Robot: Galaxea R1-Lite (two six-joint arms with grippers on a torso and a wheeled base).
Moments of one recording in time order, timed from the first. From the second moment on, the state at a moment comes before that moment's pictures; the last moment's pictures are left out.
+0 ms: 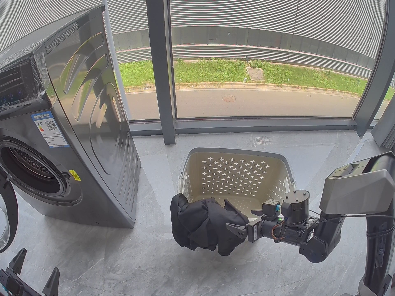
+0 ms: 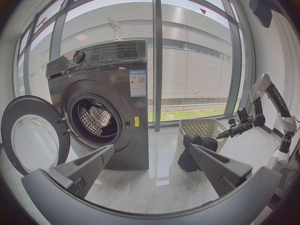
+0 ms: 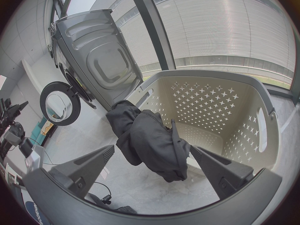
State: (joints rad) left arm 0.00 0.02 -0.02 0.04 -0.06 0.02; right arm 0.52 2.32 -0.51 -1.37 0.16 0.12
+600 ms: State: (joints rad) left arm 0.00 0.02 -0.02 0.04 -0.06 0.02; right arm 0.54 2.41 -0.65 -1.37 0.17 0.11
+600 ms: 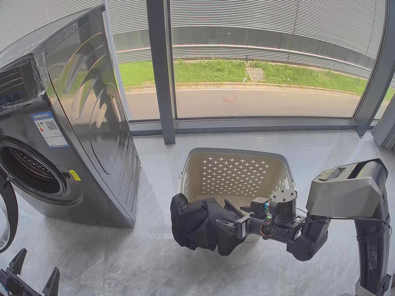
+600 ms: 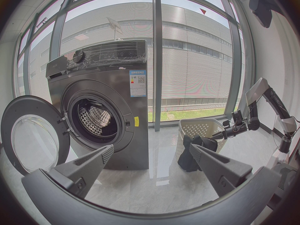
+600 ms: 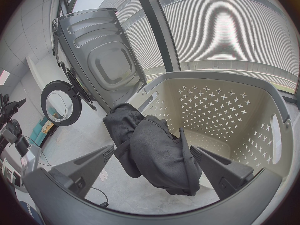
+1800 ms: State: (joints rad) left arm 0.00 0.02 -0.02 0.04 -0.06 0.02; right arm 0.56 2.50 -0.69 -1.40 0.16 0.11
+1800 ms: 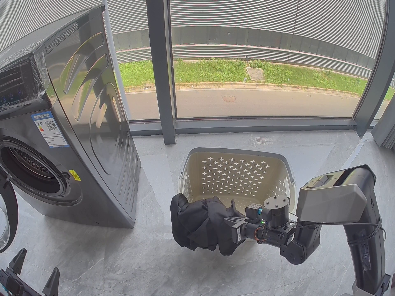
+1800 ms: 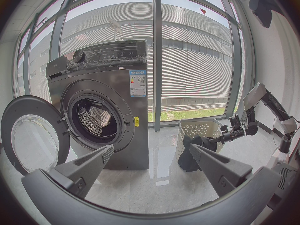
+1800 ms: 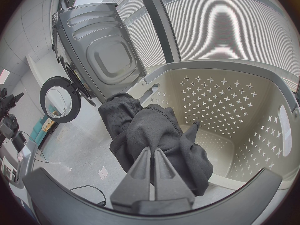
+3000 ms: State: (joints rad) left arm 0.00 0.02 -0.02 0.04 -0.06 0.02; right arm 0.52 2.28 -0.51 -1.53 0.15 0.12
